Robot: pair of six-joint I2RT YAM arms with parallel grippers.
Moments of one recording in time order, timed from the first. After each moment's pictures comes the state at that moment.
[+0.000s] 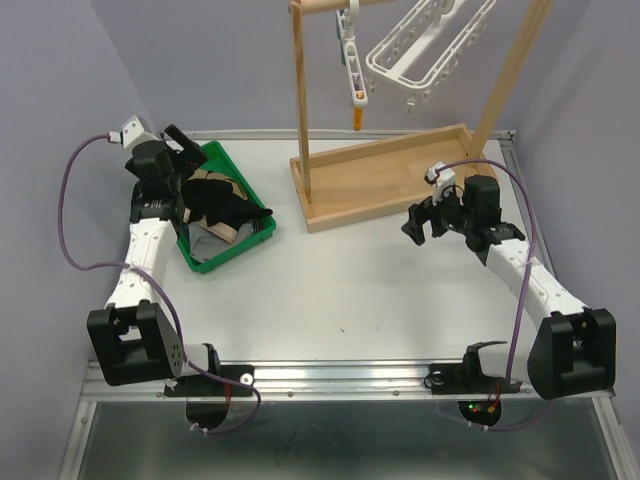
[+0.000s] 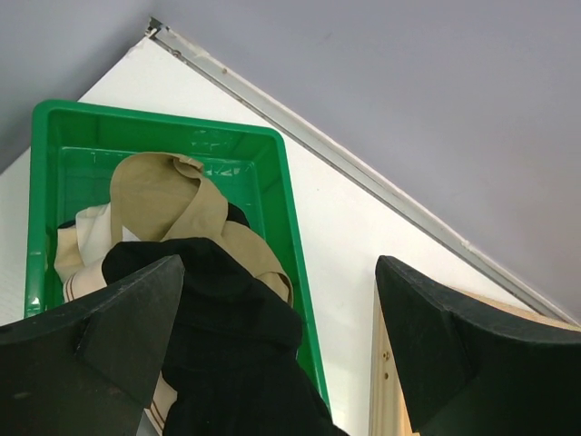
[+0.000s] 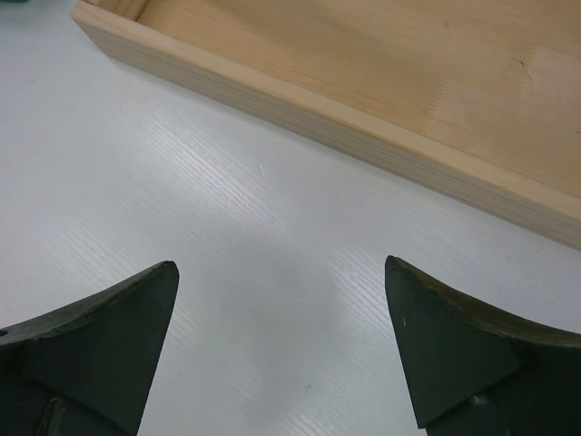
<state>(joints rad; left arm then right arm) 0.10 1.33 1.10 -0.01 -0.13 -0.55 0.13 1.24 0.86 -0.17 -0.50 -0.26</state>
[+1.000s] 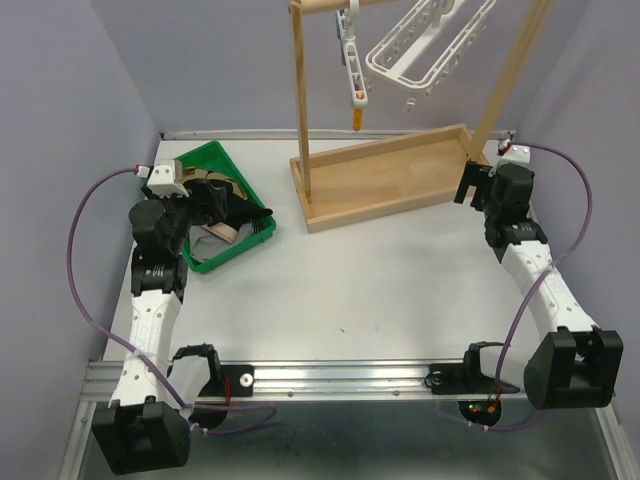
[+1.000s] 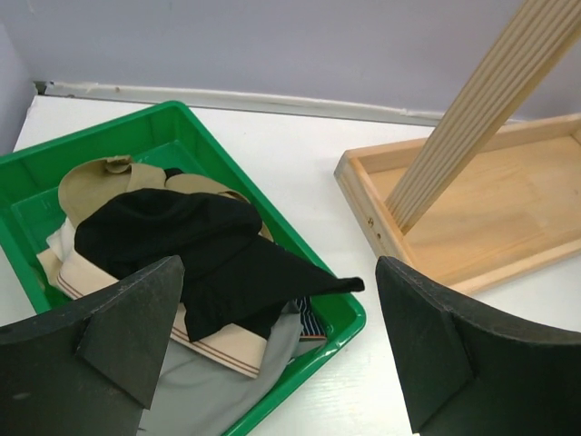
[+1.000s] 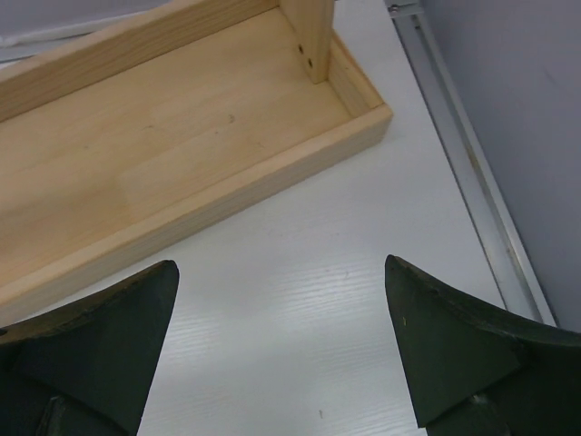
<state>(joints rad) 0.10 0.86 0.73 0.06 0.25 -0.18 0.01 1.18 0.92 -0.10 0.22 0.09</state>
